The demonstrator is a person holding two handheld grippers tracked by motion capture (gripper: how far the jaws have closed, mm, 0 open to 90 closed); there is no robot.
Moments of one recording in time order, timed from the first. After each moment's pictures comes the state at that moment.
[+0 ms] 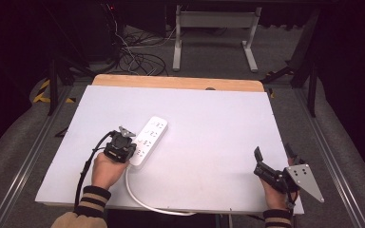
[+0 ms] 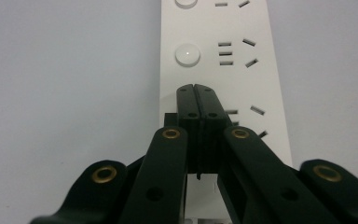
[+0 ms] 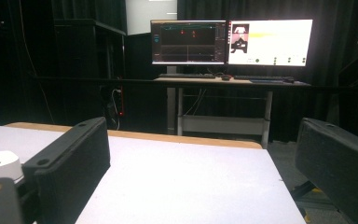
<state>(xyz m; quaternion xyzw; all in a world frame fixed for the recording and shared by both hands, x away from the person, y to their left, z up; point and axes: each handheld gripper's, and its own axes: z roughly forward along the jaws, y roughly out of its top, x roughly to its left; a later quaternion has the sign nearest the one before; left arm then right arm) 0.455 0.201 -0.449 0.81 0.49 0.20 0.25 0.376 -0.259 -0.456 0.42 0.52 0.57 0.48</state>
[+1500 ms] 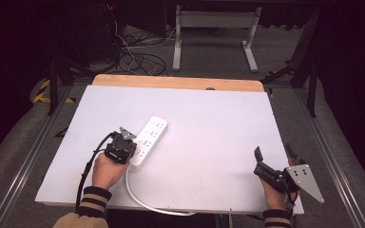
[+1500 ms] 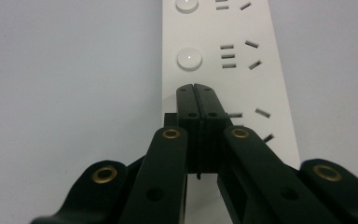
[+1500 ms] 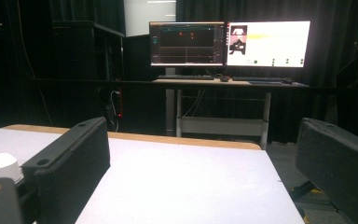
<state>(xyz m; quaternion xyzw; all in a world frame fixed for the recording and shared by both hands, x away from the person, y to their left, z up) 0.456 0.201 -0.454 0.81 0.47 0.22 0.26 0.376 -0.259 -0.456 0.42 0.52 0.57 0.48</state>
